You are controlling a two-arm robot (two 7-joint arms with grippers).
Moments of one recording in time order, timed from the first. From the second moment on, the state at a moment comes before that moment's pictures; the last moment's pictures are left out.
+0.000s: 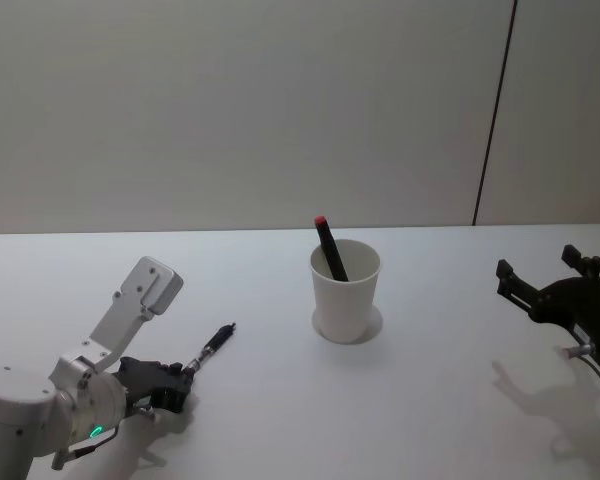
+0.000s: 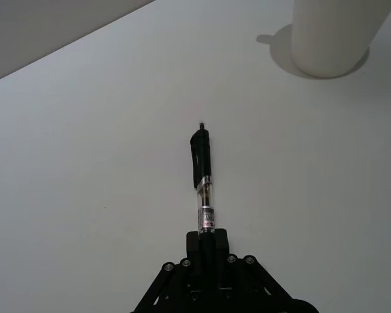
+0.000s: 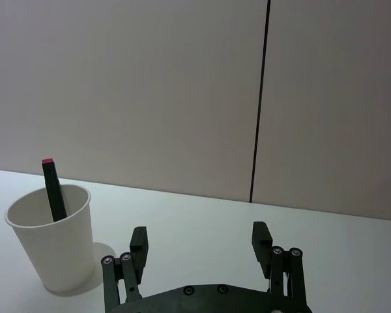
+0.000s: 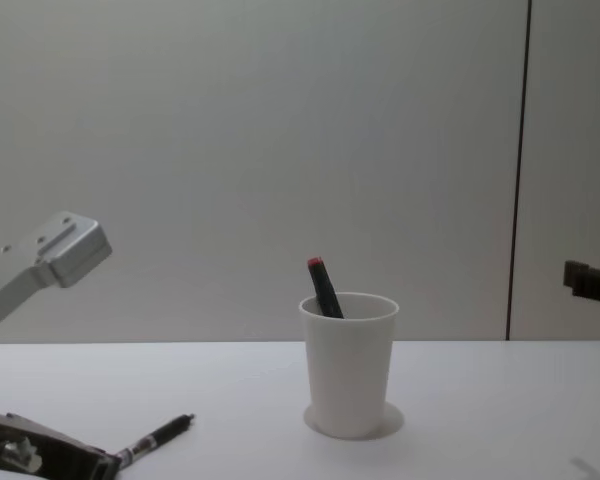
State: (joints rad) left arm -0.31 0.45 0.31 -1.45 -0.19 0.63 -0.34; right arm 0.11 0.33 -0.17 -1.60 0.32 0.09 0.11
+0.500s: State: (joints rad) left arm -0.30 0.45 0.31 -1.45 -0.19 0.63 -0.36; right arm 0.11 0.33 -0.17 -1.60 0.32 0.09 0.11
